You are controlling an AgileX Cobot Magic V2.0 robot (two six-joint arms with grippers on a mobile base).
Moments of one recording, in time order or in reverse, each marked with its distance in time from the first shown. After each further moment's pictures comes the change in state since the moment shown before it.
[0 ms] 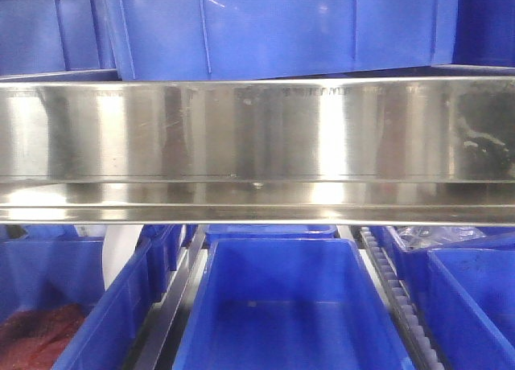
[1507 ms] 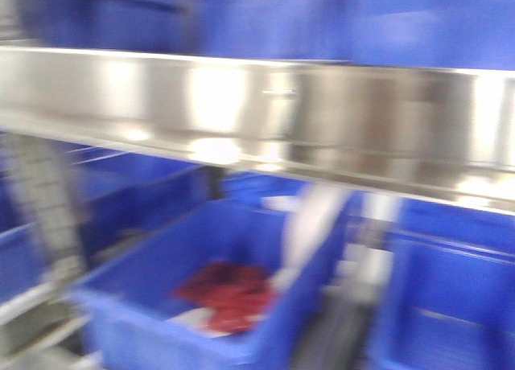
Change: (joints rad) left arm 0.000 0.002 0.000 0.000 0.000 0.000; right arm 0.000 0.000 0.000 -0.002 0.000 0.000
